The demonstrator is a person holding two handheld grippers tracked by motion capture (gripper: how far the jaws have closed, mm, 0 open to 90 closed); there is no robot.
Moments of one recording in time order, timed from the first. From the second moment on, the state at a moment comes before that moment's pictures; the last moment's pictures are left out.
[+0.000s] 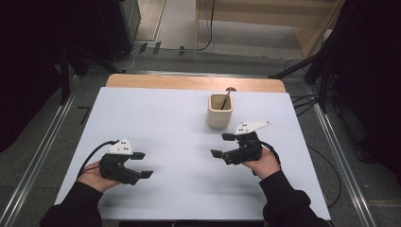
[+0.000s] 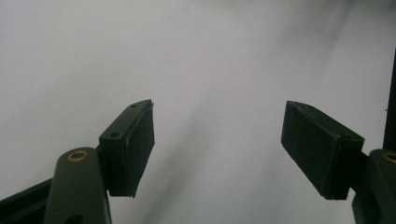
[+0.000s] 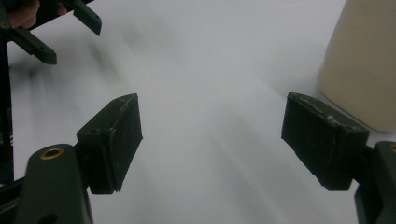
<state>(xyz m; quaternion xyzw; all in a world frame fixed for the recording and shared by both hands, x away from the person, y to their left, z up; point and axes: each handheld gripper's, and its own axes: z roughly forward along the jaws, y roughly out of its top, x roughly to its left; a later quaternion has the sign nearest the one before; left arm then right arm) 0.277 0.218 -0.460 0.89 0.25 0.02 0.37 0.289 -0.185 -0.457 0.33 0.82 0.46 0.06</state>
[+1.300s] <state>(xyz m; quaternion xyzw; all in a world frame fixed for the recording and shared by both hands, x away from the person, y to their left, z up) 0.277 0.222 -0.458 0.88 0.25 0.03 0.39 0.251 -0.233 -0.470 0.34 0.82 0.45 0.07</state>
